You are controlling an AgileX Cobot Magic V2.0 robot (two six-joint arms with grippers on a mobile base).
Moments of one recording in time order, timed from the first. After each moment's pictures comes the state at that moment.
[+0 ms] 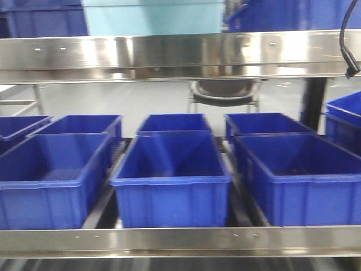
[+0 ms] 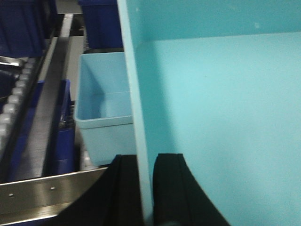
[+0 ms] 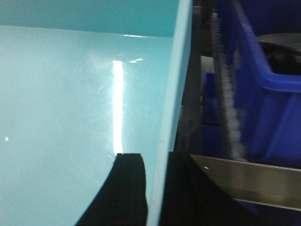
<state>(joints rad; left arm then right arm) -0.30 1.78 -1.99 0.15 0.67 -0.19 0.34 1.73 -1.99 -0.04 0.76 0.10</state>
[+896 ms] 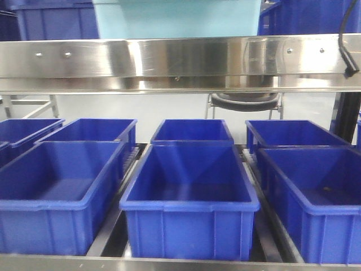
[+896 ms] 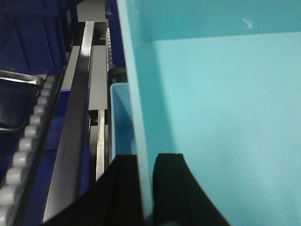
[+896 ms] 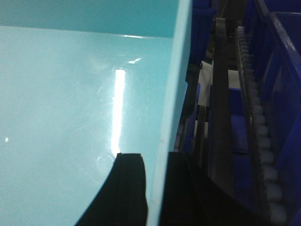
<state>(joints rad) -0.30 1.78 -1.99 0.15 0.67 -0.19 0.34 1.73 -1.99 -0.04 0.76 0.10</state>
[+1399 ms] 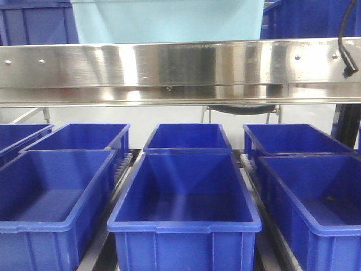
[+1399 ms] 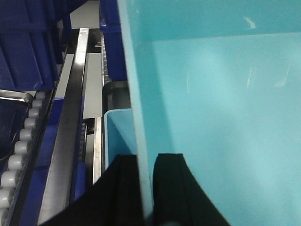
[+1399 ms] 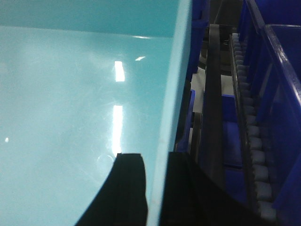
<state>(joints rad) -0.30 1.78 -1.99 0.15 0.67 -0.19 0.34 1.73 -1.99 -0.04 0.76 0.10</state>
